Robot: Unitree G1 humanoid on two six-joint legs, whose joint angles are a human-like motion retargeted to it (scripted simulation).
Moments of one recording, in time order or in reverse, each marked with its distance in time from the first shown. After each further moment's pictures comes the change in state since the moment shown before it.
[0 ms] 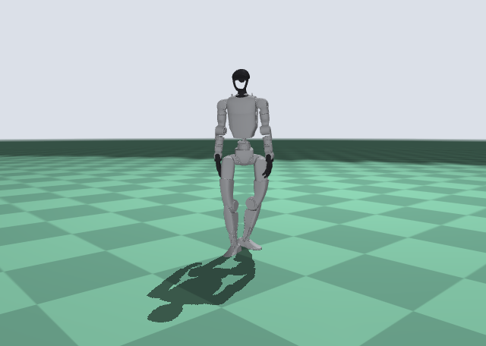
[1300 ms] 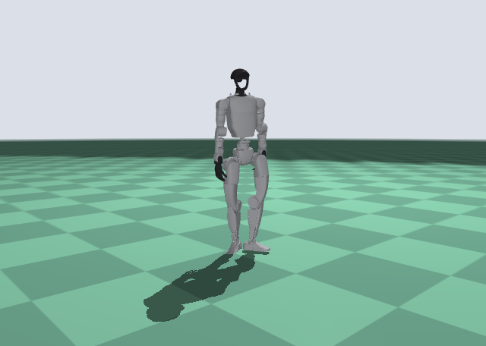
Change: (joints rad) left arm 0.162 0.001 0.153 0.079 -0.086 -0.012 0.127; right arm 0.040 -0.011 0.000 0.006 -0.075 -0.009 0.022; waist 0.186 -0.078 -0.076; left_leg -0.203 -0.101 -0.344 -0.037 0.058 0.130; right_leg 0.308 -0.048 -0.401 -0.106 -0.095 0.099
